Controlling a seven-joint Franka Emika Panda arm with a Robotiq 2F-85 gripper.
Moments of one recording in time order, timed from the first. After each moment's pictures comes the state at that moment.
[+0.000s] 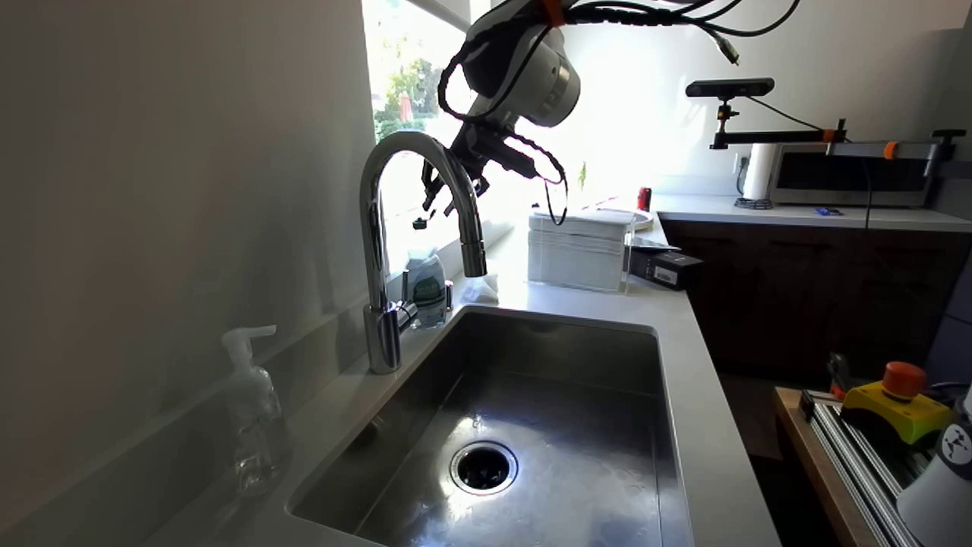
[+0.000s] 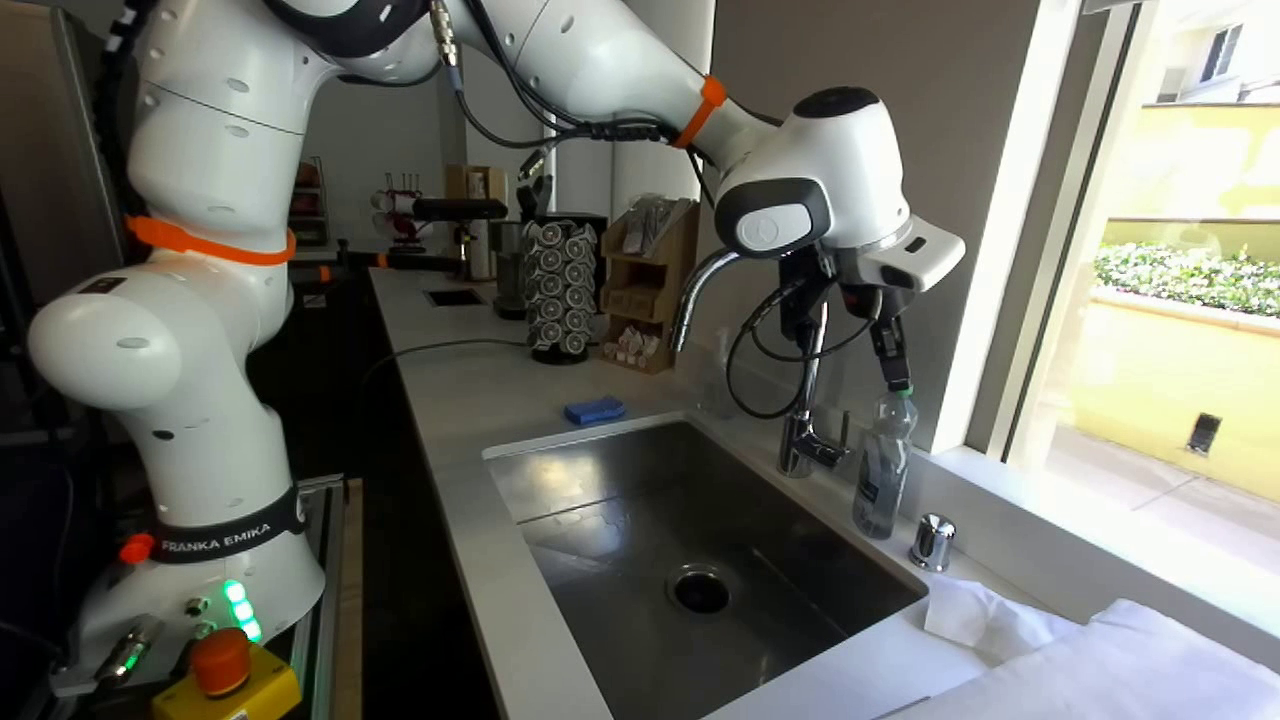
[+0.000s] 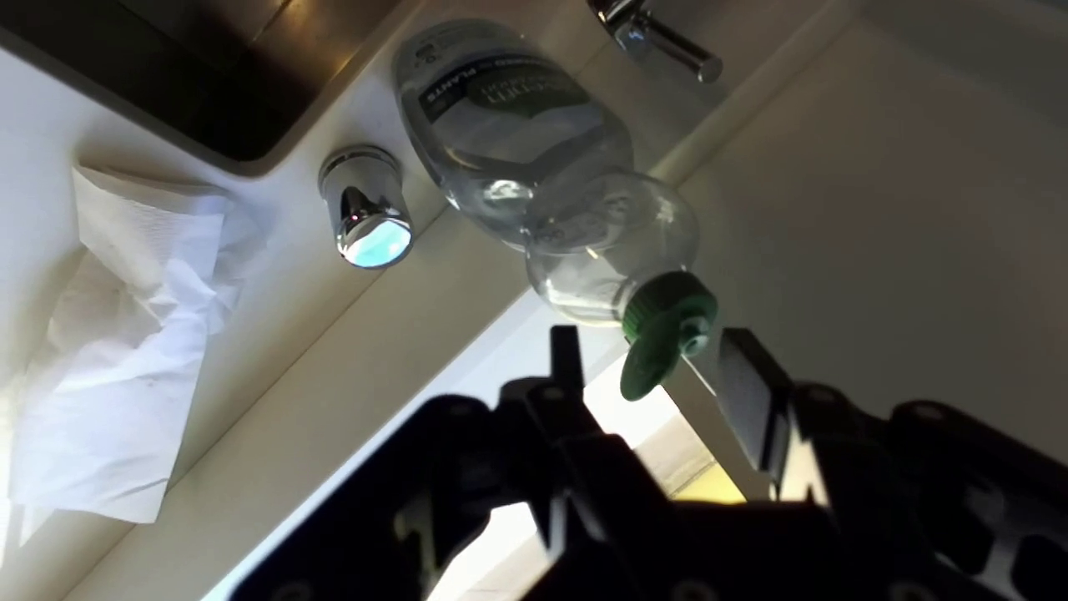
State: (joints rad) arm -0.25 0.31 -0.08 -1.83 0.54 2.65 -0.02
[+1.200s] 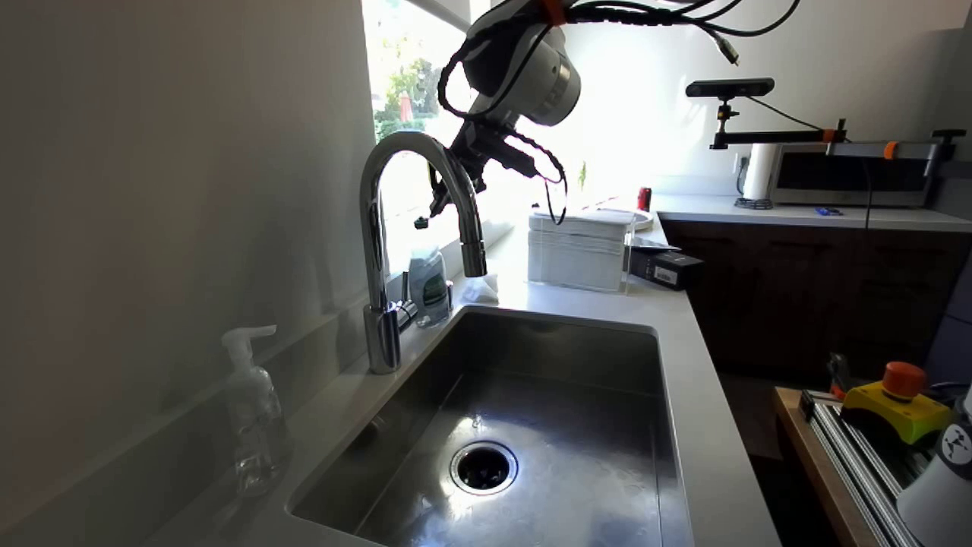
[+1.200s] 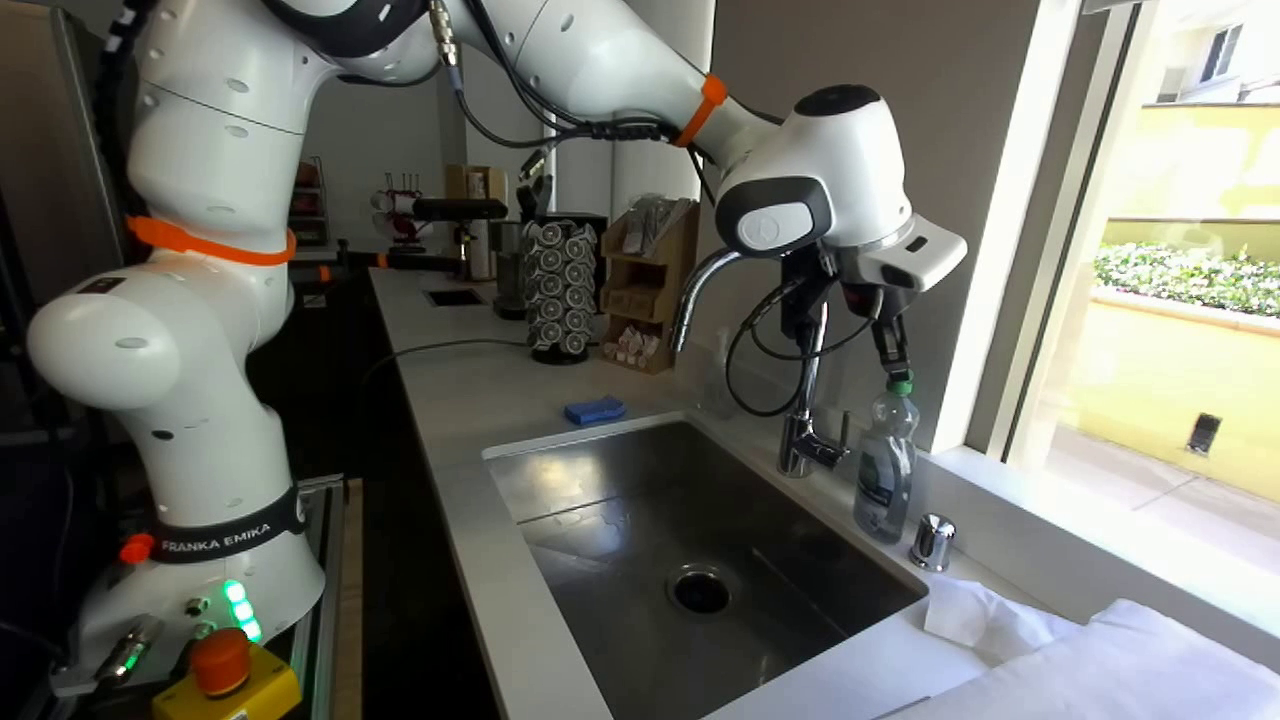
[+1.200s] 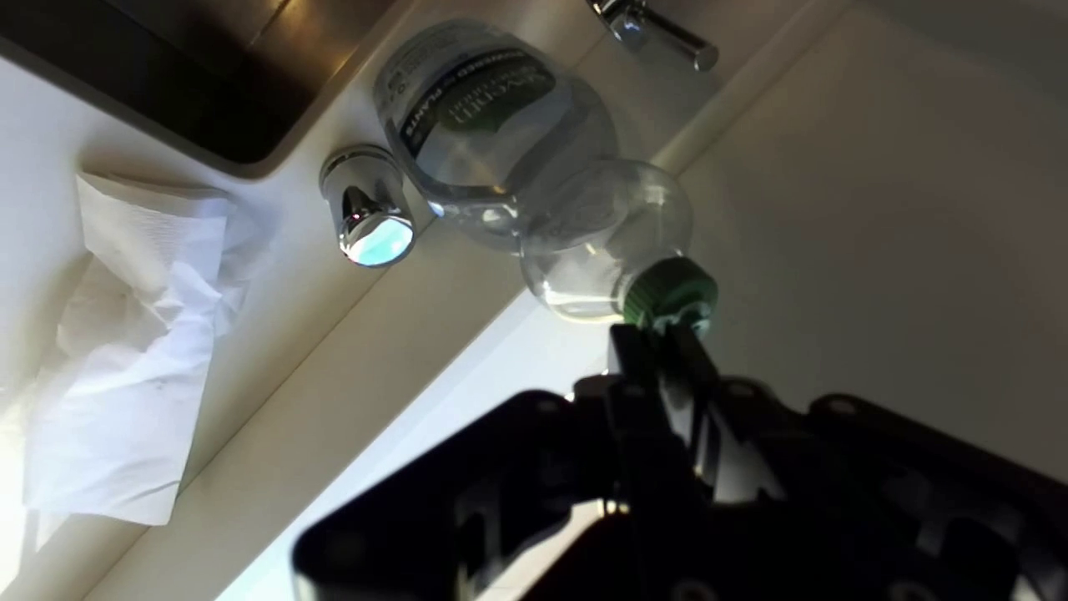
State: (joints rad) arm -0.26 0.31 -0.07 -1.83 0.54 2.65 0.01
